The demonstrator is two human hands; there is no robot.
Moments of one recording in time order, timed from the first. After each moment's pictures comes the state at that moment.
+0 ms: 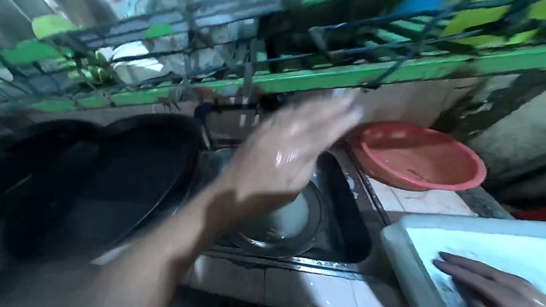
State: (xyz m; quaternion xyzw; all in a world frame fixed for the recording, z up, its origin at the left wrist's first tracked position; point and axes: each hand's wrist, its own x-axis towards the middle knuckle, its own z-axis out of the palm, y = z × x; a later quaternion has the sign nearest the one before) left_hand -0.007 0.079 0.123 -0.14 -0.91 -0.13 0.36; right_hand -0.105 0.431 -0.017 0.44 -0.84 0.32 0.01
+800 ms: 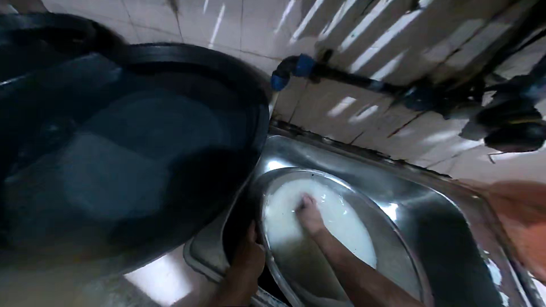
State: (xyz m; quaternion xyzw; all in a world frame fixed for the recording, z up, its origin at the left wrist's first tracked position) left_hand 0.099 -0.013 -0.171 0.55 -0.47 -0.69 0.04; right_hand -0.135 0.002 -0.276 0.32 -0.89 0.13 -0.30
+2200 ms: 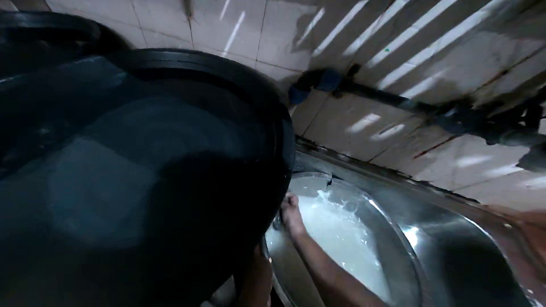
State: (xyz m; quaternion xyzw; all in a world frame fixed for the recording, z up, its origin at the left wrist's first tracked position) left_hand 0.087 -0.042 -0.191 0.58 -0.47 -0.66 0.08; right_hand -0.069 -0.085 -0.269 0.15 -0.73 0.55 -0.37
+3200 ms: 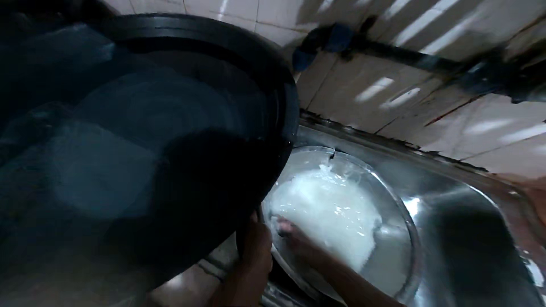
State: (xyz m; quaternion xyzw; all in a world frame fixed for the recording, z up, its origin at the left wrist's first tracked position) left_hand 0.087 -0.041 -0.201 0.60 -0.42 -0.67 0.12; right_hand -0.055 0.039 -0.296 0.46 -0.69 0.23 -0.51
